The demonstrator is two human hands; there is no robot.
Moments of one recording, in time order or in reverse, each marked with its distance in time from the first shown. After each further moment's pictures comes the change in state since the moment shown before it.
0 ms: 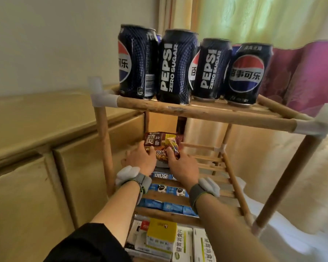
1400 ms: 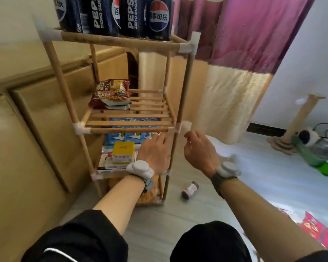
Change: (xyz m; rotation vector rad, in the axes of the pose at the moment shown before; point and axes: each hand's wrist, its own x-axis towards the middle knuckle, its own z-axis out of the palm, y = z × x) left_hand -0.284 0.010 0.029 0.268 -0.038 1.083; right_hand -0.252 0.174 -0.132 -0.291 0.230 -0.194
